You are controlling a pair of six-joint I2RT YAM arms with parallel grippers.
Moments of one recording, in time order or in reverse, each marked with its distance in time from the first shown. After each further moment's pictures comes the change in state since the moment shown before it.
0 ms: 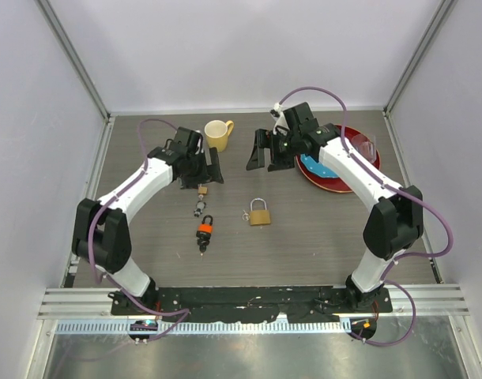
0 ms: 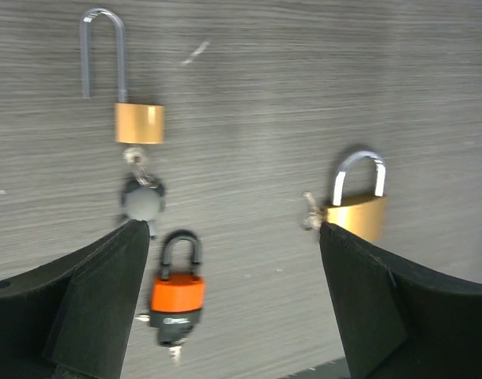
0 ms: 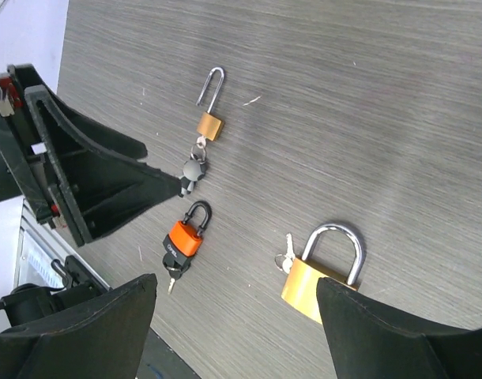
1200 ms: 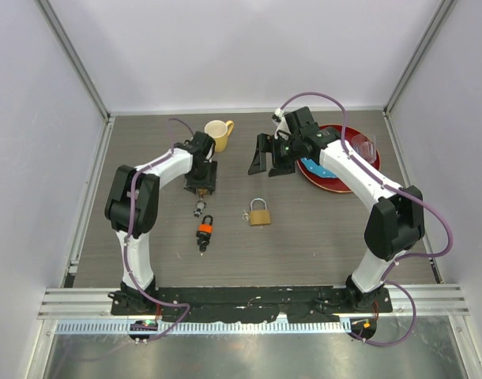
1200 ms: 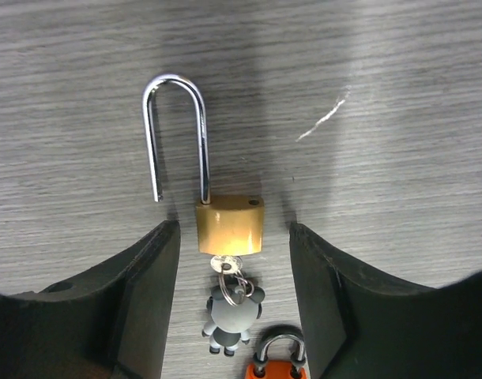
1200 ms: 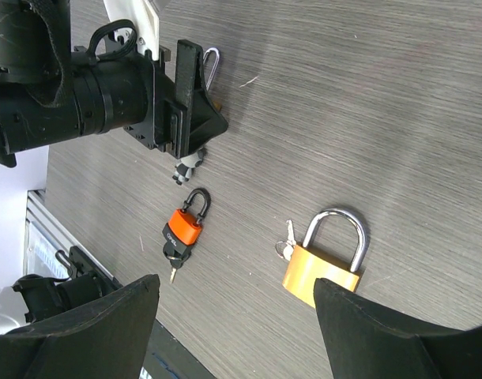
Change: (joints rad) left arm 0.015 0.382 0.161 -0.076 -0.200 0.270; right arm -0.009 -0.011 -0.062 0.008 -0.034 0.014
